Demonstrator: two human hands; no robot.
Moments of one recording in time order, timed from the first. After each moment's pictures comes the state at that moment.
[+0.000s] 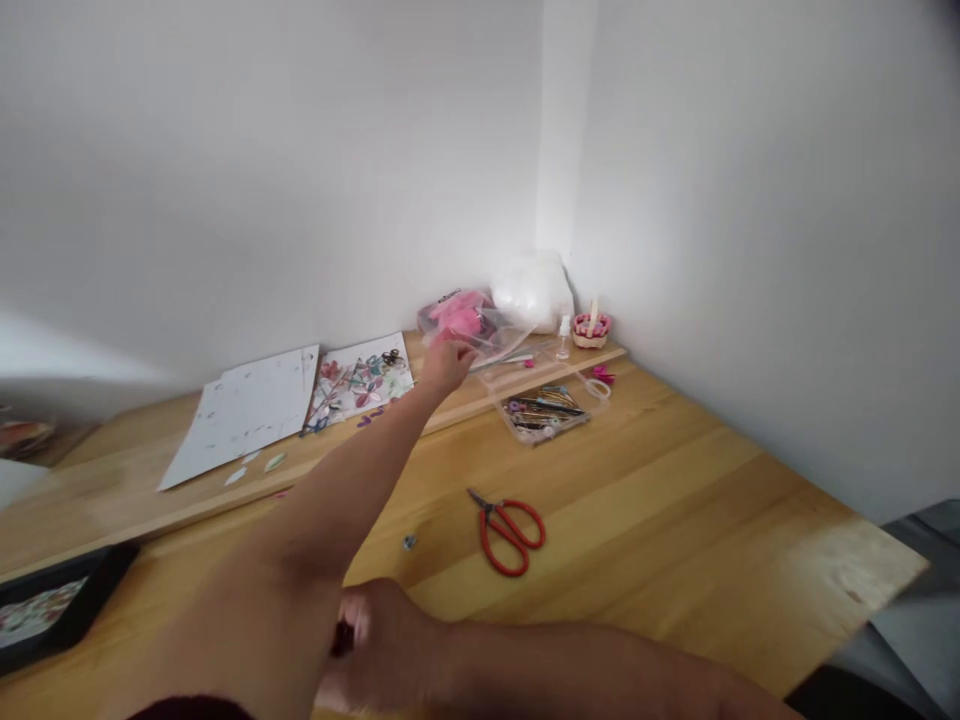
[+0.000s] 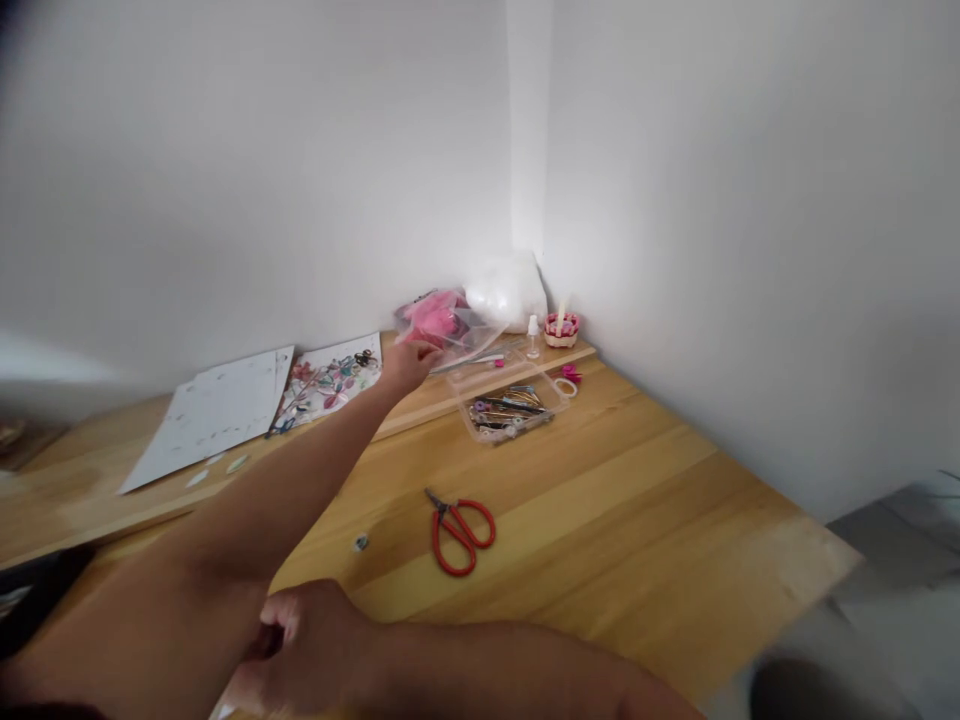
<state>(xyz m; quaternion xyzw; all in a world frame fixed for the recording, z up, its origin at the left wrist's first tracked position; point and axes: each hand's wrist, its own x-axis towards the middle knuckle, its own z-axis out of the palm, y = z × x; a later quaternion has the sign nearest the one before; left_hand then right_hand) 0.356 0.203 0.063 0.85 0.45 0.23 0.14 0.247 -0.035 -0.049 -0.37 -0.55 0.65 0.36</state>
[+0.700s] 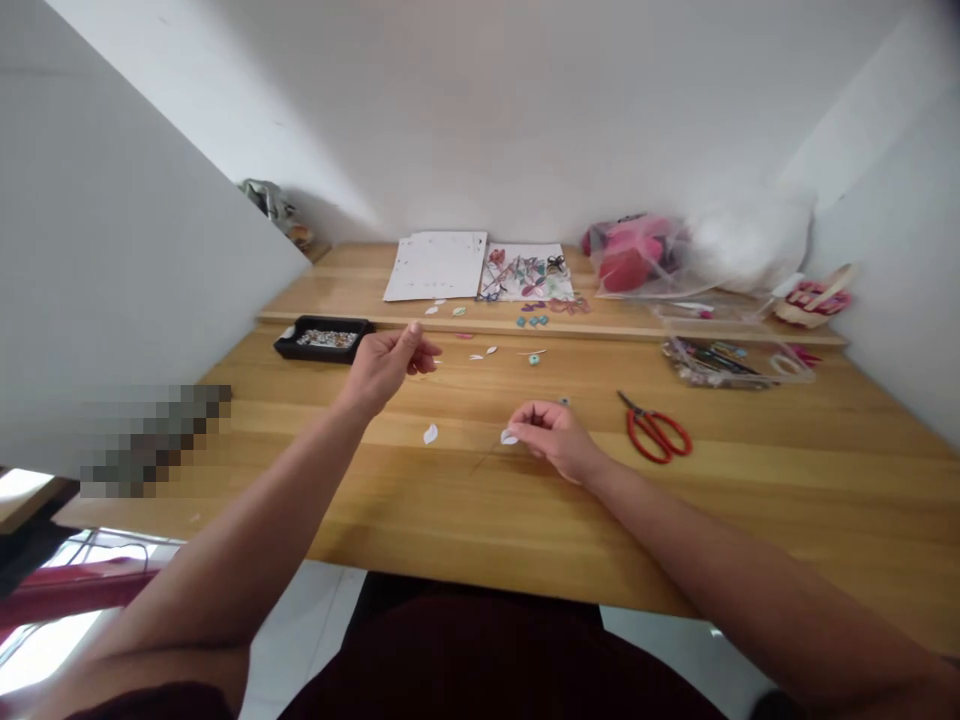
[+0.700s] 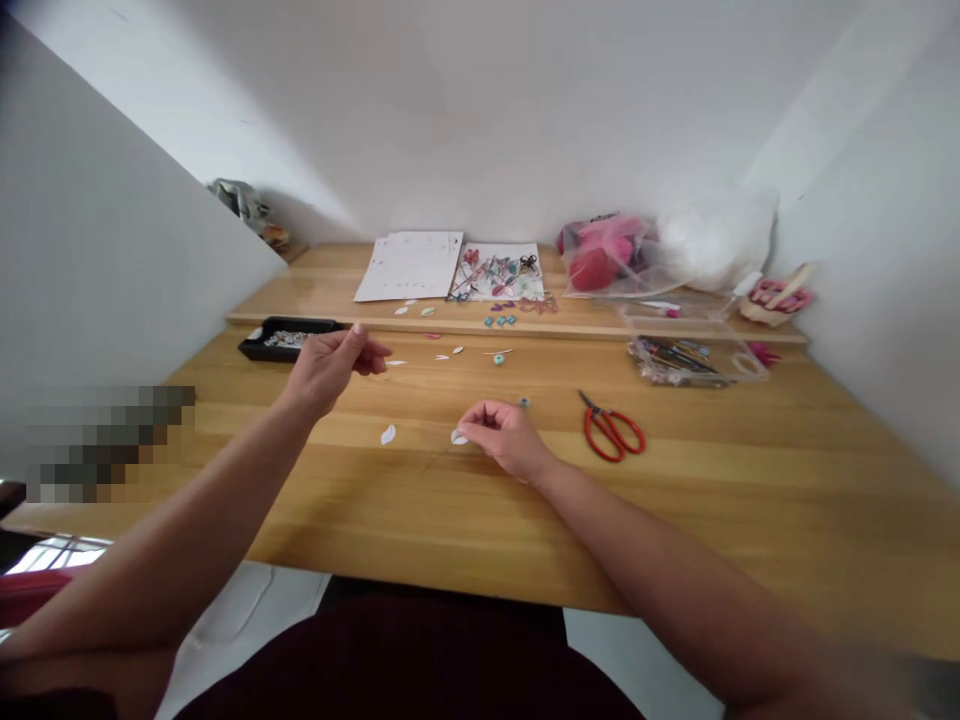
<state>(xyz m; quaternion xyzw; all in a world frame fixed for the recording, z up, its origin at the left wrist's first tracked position) 0.001 0.011 0.052 0.61 0.54 0.47 0.33 0.259 -0.041 -0.022 -0.42 -0.52 0.62 0.42</state>
